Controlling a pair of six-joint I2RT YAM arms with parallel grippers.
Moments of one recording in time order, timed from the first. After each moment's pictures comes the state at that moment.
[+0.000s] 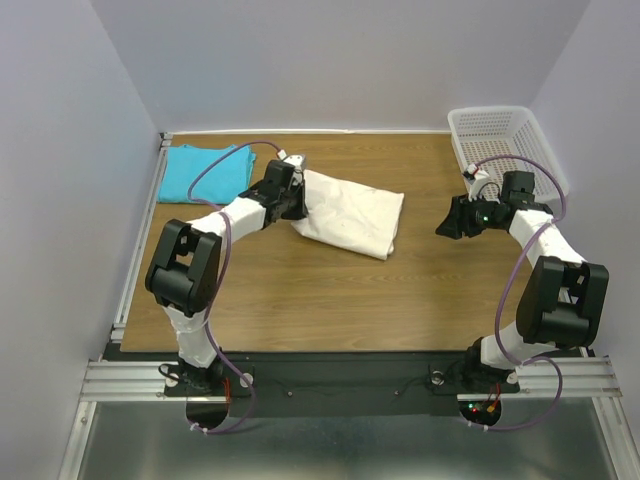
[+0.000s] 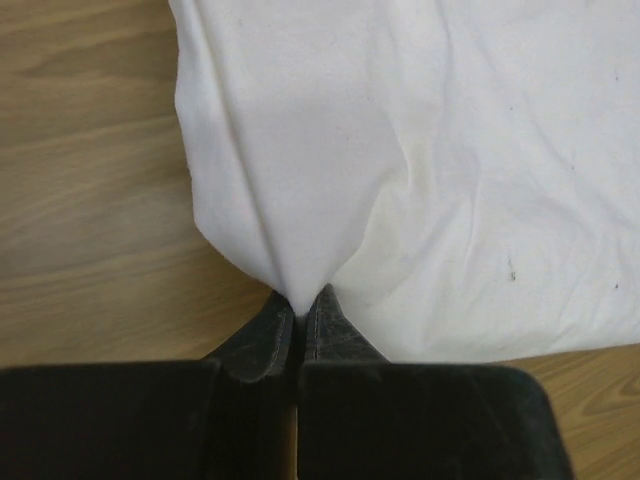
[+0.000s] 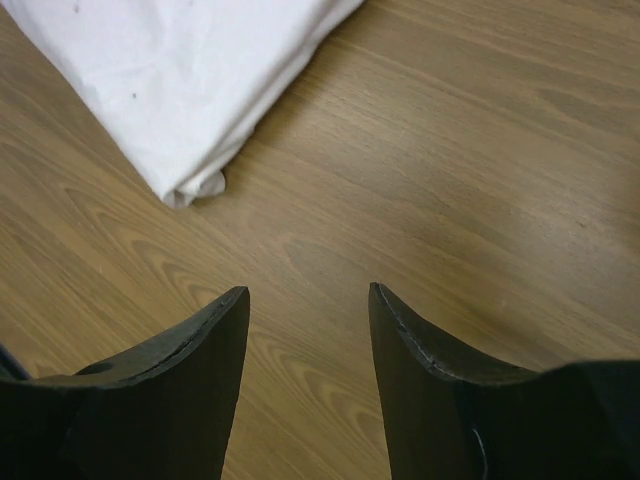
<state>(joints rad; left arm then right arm) -0.44 1.81 1.19 -0.12 0.09 -0.32 -0.22 1.52 1.03 -0.51 -0.78 -0.34</state>
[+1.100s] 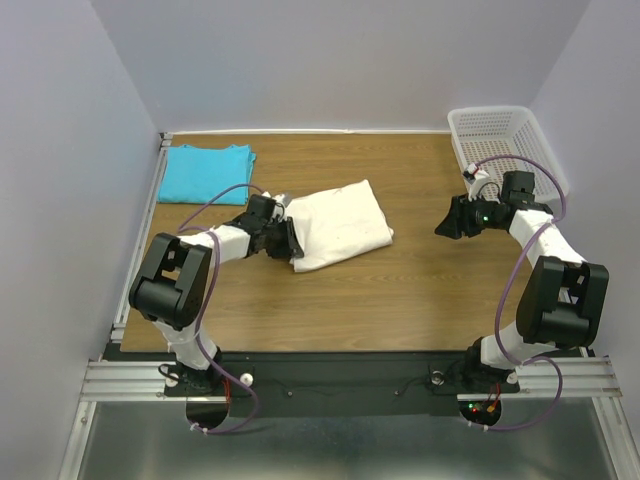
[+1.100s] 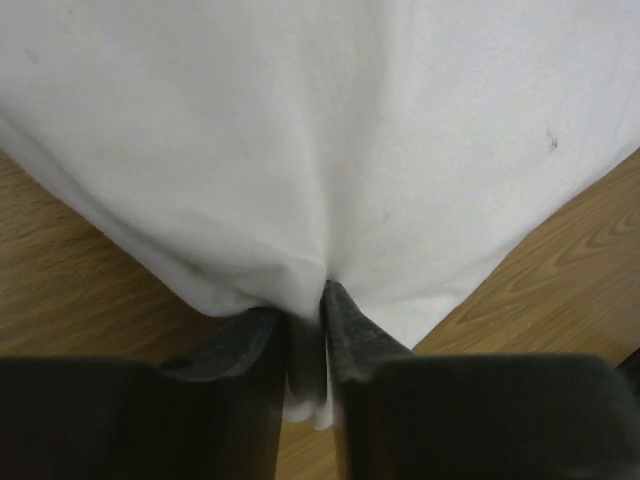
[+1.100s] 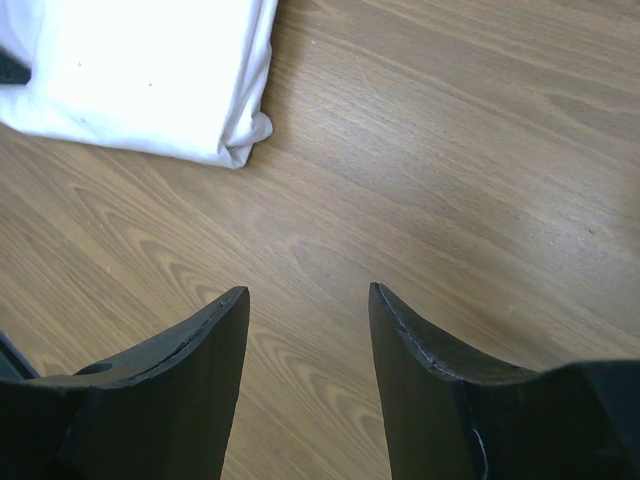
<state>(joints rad) -0.38 1.69 0.86 -0.07 0.35 -0.47 -0.22 1.52 1.03 -0.51 -0.80 -0.34</state>
